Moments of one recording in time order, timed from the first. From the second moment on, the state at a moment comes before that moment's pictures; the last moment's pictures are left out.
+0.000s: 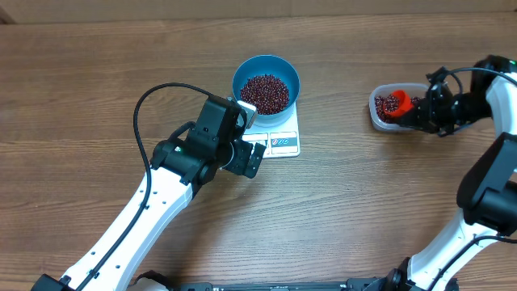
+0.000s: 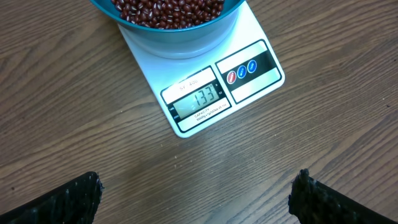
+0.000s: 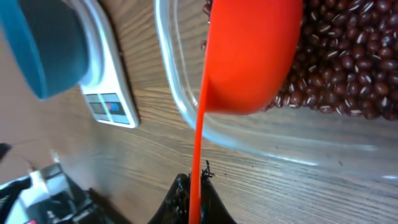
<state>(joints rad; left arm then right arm) -0.49 1.38 1.10 -0.74 0.03 -0.07 -0.42 2.07 1.68 -1.37 -0.70 -0.32</state>
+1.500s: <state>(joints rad) -0.49 1.38 1.10 -0.74 0.03 -0.07 -0.27 2.07 1.71 -1.49 -1.18 -0.60</state>
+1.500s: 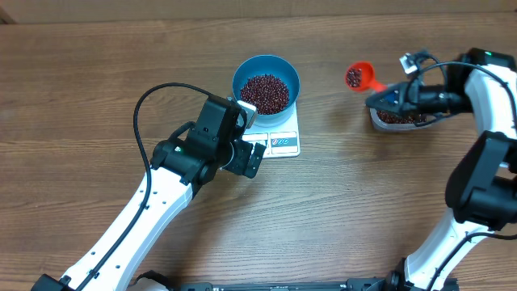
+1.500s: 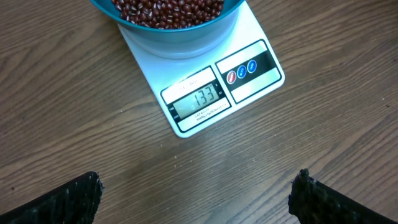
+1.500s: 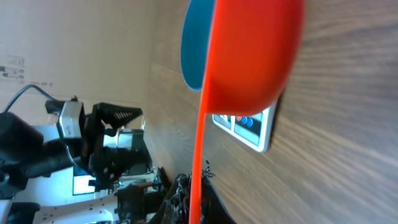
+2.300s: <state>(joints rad) -0.49 1.38 1.10 -0.74 0.03 -0.07 0.13 2.07 1.95 -1.21 -0.87 -0.04</state>
